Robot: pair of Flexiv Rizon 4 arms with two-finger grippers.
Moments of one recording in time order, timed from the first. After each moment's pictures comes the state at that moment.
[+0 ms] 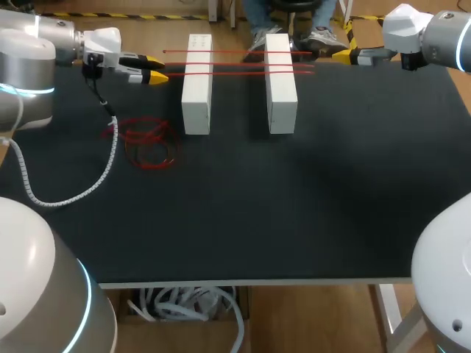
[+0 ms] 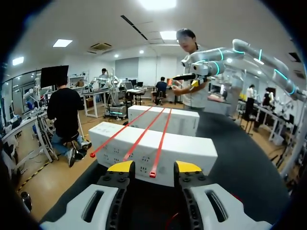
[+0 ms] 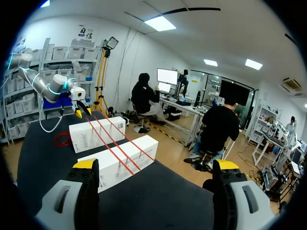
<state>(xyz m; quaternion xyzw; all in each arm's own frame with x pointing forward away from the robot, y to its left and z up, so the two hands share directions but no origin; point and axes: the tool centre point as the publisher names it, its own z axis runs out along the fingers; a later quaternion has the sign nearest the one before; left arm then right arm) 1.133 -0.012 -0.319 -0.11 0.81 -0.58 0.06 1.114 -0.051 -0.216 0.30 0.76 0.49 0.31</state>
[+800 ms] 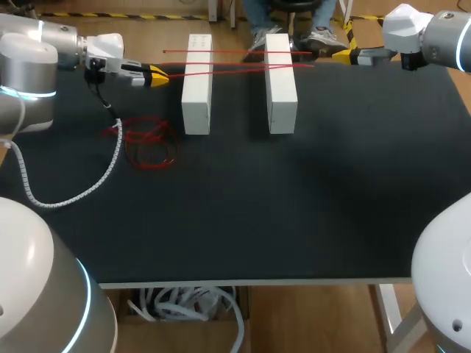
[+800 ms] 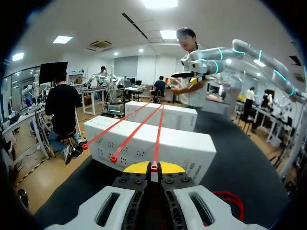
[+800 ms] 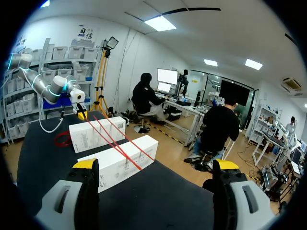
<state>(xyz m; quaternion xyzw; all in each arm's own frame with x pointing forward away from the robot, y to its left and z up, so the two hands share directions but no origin) 1.126 -0.016 -0.332 -0.11 0.81 -0.57 0.04 1.114 -0.051 -0.216 0.30 0.76 0.49 0.31</state>
